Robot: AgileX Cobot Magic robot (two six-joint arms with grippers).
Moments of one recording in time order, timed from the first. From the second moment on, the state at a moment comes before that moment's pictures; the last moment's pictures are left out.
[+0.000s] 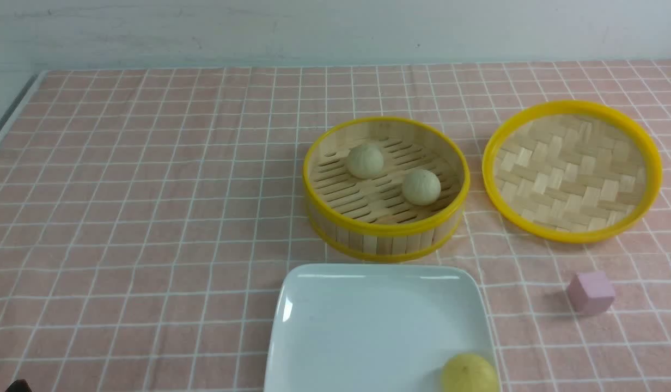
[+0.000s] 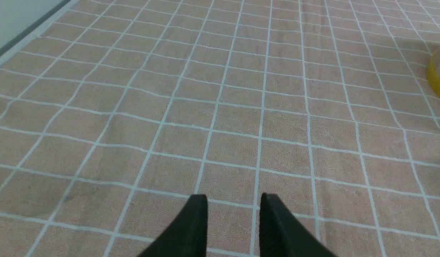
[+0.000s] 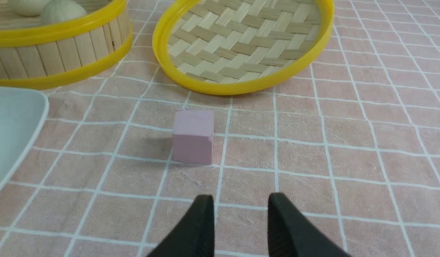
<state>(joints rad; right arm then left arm) 0.17 -0.01 0.01 -0.19 0.40 0.19 -0.01 -0.01 0.02 0.13 0.37 -0.26</state>
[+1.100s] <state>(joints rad) 0.17 -0.01 0.01 -0.19 0.40 0.19 -0.01 -0.01 0.02 0.13 0.37 -0.26</state>
